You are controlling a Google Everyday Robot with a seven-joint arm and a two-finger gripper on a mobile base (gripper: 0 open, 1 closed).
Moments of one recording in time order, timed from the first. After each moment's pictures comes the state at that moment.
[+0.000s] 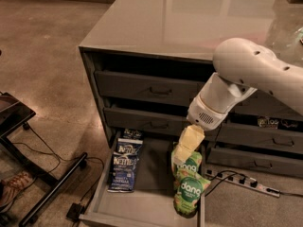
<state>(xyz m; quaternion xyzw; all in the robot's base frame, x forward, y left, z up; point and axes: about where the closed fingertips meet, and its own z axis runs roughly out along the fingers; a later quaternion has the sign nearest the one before) 0.462 -0.093 0.738 -0.53 0.82 0.19 0.07</state>
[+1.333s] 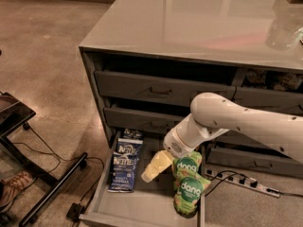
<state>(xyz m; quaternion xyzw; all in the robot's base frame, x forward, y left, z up) 0.460 -0.019 0.621 -0.46 0.84 0.28 0.11</state>
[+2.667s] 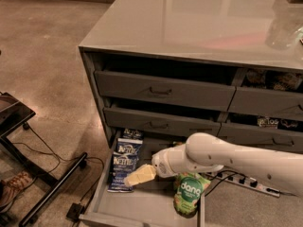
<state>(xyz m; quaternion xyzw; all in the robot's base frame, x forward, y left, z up) 0.468 0.037 0.544 -0.33 0.84 0.37 0.21</state>
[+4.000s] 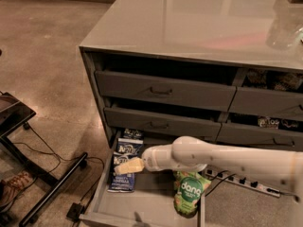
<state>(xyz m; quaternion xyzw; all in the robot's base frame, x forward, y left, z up) 0.523 0.068 0.504 -0.28 0.85 0.38 0.26</state>
